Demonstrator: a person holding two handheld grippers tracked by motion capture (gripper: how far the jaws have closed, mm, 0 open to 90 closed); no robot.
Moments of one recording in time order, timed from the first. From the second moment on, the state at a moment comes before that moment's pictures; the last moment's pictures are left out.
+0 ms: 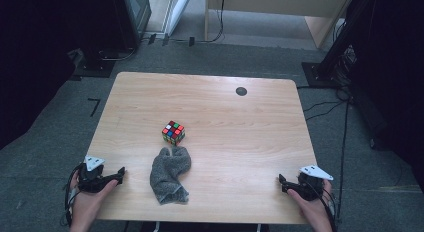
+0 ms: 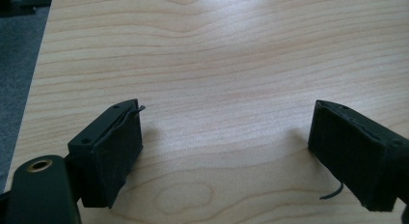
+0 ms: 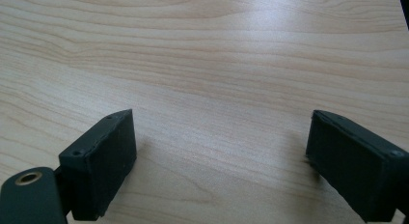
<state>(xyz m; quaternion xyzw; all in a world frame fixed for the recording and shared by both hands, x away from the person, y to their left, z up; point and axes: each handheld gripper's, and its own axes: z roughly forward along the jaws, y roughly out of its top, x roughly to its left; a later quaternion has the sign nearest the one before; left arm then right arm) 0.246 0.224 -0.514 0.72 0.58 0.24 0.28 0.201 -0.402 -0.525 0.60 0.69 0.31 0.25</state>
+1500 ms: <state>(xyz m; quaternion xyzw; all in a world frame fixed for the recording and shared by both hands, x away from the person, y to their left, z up) 0.247 0.051 -0.491 0.81 0.36 0.11 0.45 0.204 -0.390 -0.523 0.59 0.70 0.31 0.24</state>
